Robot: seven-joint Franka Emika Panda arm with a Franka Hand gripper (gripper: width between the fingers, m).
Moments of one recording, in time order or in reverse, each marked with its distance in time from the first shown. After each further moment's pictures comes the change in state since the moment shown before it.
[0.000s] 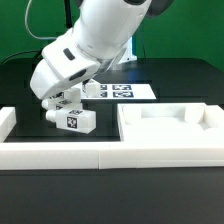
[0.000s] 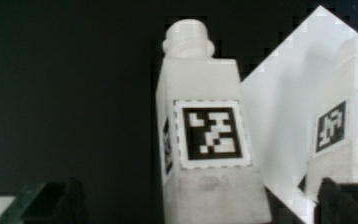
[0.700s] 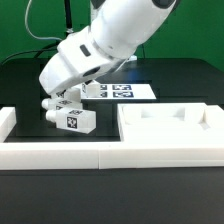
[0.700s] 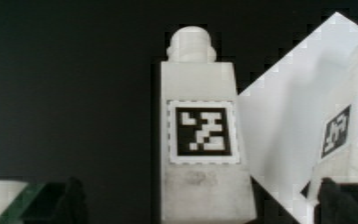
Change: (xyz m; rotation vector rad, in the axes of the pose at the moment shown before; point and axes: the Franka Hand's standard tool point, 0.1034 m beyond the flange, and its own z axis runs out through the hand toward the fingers) arm 0.000 -0.006 -0.006 -0.123 -0.050 0.025
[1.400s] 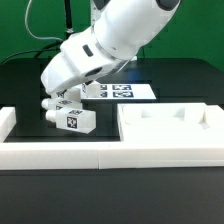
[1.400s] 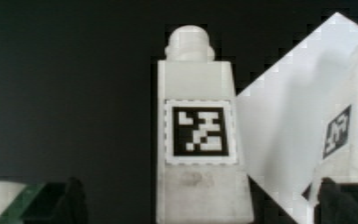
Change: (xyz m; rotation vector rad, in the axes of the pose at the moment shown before) arm 0.000 -0.006 0.005 -0.040 -0.034 0.042
